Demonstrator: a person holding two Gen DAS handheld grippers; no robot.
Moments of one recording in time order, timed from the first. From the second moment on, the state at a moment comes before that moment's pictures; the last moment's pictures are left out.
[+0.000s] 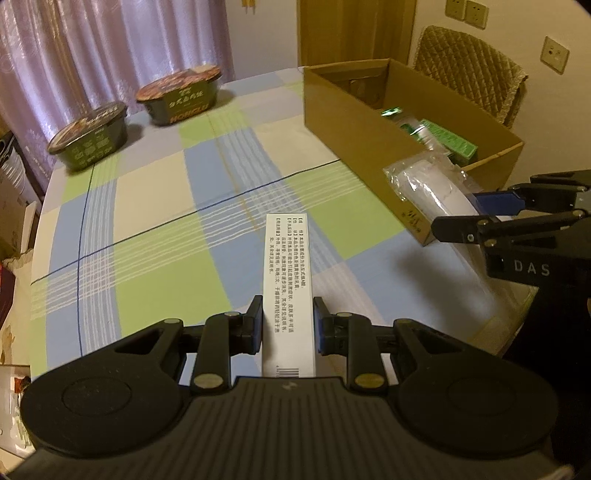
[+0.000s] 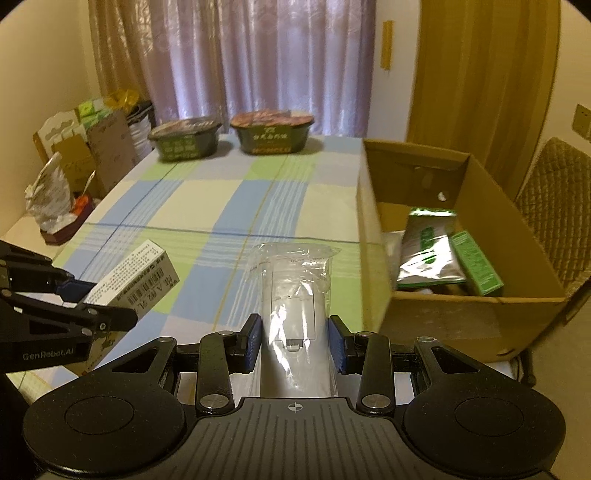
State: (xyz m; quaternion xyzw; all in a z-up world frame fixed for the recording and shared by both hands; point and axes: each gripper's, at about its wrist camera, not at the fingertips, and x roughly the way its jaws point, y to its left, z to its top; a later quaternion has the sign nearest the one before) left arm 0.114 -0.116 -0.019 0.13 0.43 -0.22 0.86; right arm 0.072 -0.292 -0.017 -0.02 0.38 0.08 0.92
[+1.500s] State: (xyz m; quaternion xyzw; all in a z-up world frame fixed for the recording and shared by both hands) left arm 0.128 -0.235 0.014 0.12 0.39 -0.30 0.86; right arm 0.068 -0.415 0.025 0.04 0.33 -0.03 0.94
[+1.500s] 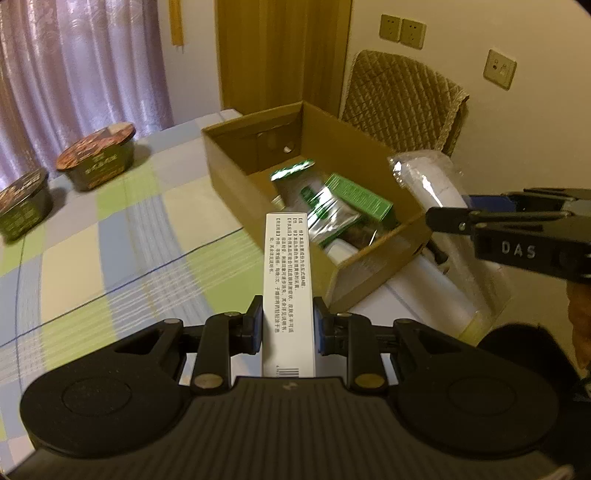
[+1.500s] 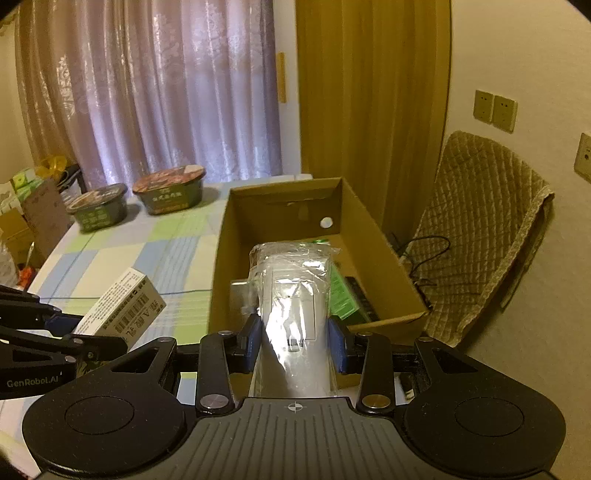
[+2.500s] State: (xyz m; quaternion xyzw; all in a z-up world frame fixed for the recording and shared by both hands) left arm 0.176 -0.315 0.018 0.09 0.38 -0.34 0.86; right arm 0.120 -0.475 0.035 0.02 0.31 -0.04 0.95
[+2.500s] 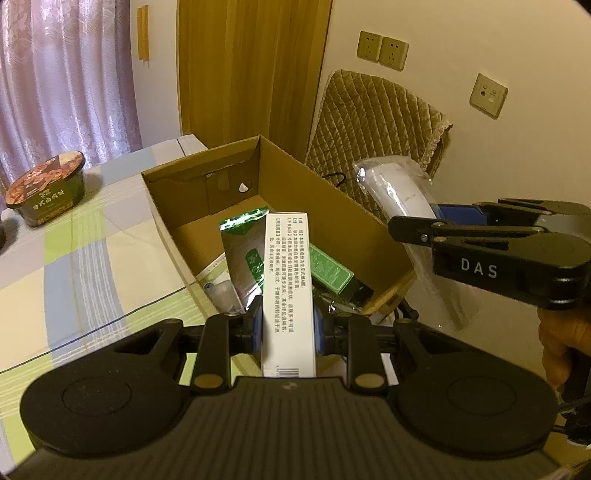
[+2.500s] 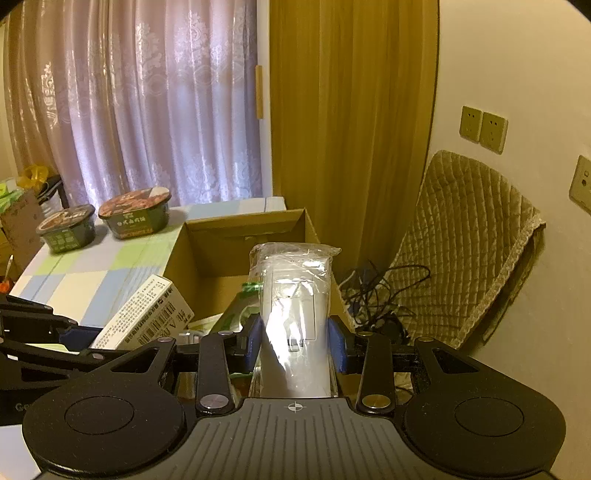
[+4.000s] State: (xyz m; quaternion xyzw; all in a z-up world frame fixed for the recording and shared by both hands) left arm 0.237 -0.327 -0.013 0.04 0.40 -0.33 0.86; right arm 0.188 -0.481 0.014 -0.02 0.32 -0.02 0.95
